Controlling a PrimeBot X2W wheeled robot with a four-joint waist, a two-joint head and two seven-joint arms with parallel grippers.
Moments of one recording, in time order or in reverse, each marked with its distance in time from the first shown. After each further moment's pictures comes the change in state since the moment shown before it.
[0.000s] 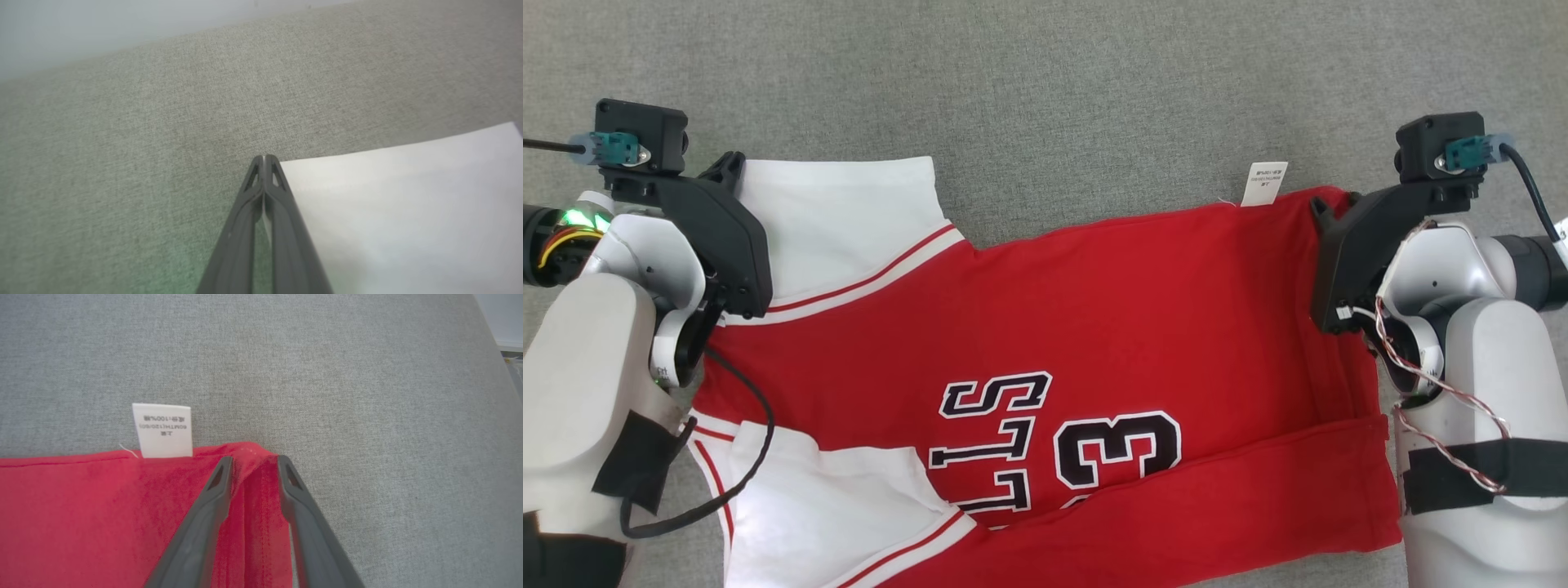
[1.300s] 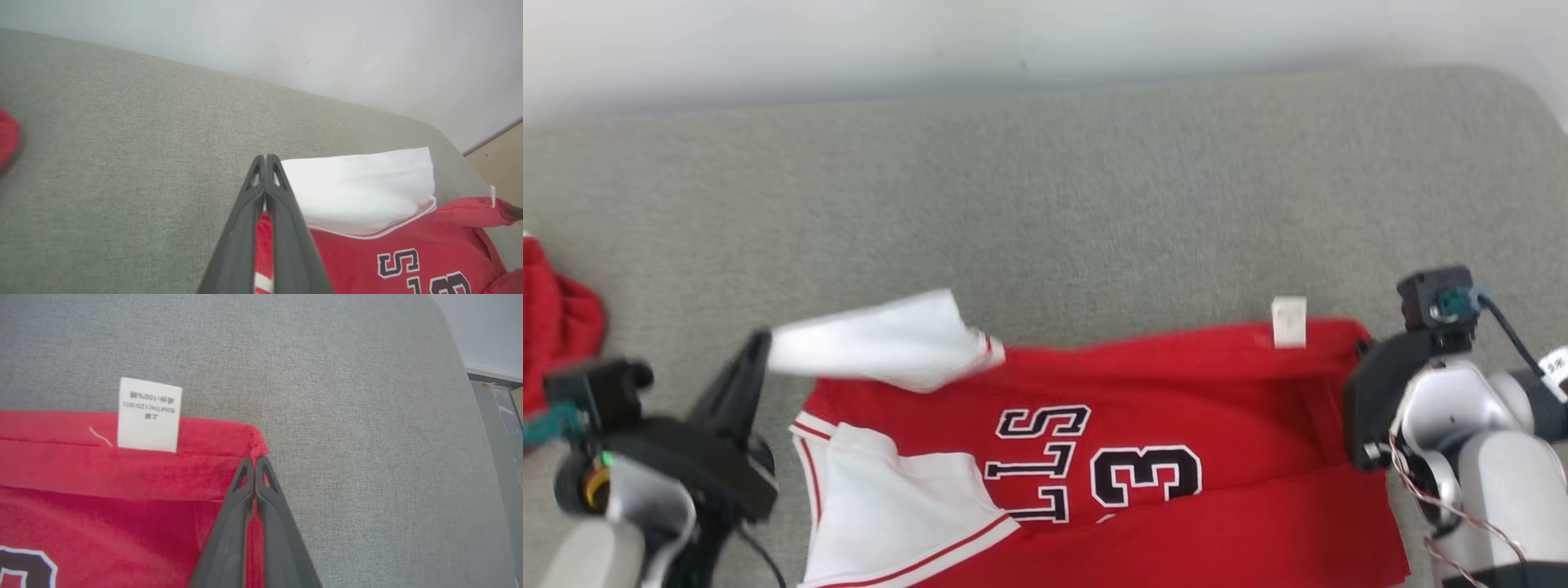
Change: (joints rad) left arm 0.537 0.022 0.135 -0.382 -0.368 -0.030 -0.232; right arm 0.270 -0.100 0.032 -0.044 0.017 0.000 -0.035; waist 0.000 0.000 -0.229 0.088
